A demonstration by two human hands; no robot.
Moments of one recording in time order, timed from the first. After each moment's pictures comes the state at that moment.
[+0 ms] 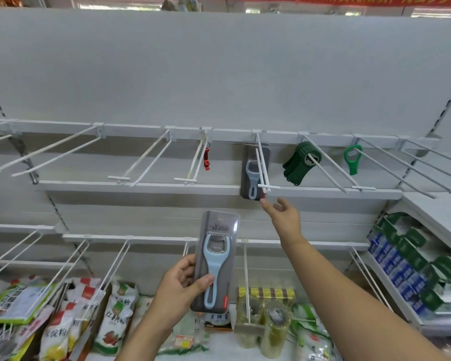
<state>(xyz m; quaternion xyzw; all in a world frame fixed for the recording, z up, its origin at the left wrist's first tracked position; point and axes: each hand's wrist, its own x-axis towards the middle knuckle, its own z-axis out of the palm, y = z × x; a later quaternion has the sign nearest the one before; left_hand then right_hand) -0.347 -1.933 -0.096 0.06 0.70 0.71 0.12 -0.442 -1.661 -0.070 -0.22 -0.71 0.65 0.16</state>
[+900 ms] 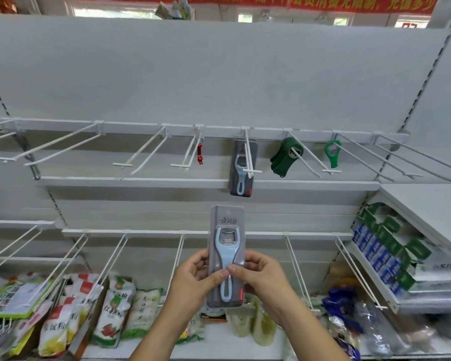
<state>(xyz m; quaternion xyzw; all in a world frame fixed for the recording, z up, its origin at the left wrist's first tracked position) -0.296 -1.902 -0.083 0.09 0.67 0.73 0.10 -0.268 -1.733 -0.075 -0.10 -0.64 0.76 -0.03</state>
